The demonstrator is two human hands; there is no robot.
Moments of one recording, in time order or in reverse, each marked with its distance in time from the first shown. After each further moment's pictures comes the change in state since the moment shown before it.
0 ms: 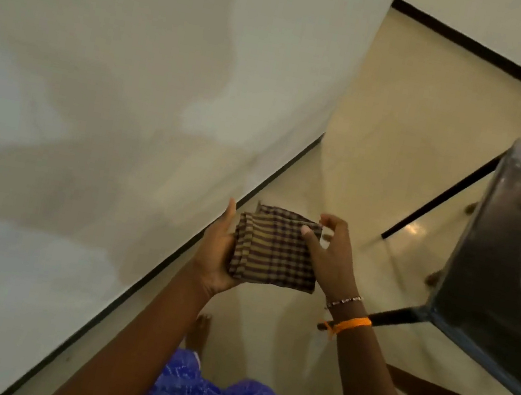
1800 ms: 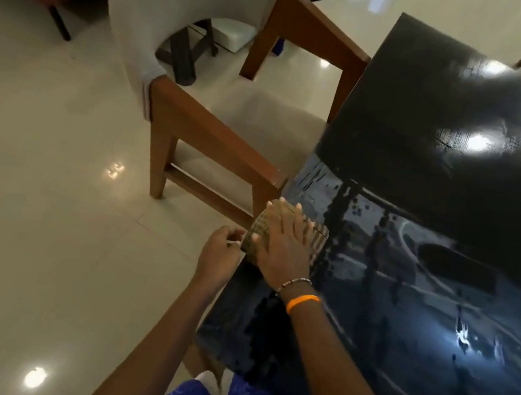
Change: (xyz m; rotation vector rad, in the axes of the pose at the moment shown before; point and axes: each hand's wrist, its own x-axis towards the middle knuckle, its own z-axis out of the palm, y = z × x) left_hand 0.896 -0.161 0.498 1.778 -0.909 -0.362; right_hand 0.577 0.274 -0.517 -0.394 0.922 1.075
